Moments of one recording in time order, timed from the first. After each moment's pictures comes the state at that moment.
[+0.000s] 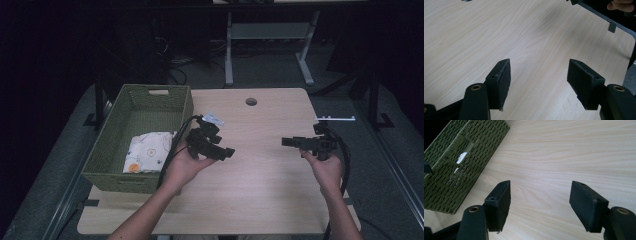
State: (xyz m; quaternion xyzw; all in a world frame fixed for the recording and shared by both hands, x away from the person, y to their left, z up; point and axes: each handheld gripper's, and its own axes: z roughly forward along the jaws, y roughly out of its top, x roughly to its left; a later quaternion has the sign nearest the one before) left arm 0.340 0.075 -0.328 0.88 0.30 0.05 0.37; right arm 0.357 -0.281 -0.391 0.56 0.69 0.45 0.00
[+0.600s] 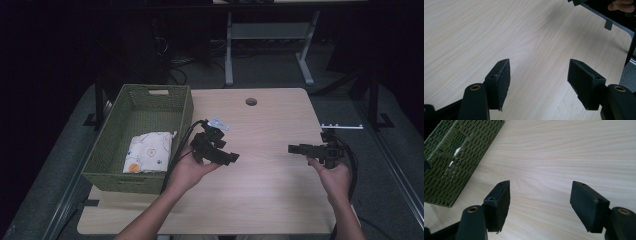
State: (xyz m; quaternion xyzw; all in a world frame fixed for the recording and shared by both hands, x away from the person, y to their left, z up) left arm 0.334 0.065 -0.338 0.88 0.30 0.04 0.36; right arm 0.341 -0.299 -0.404 0.58 0.69 0.44 0.00
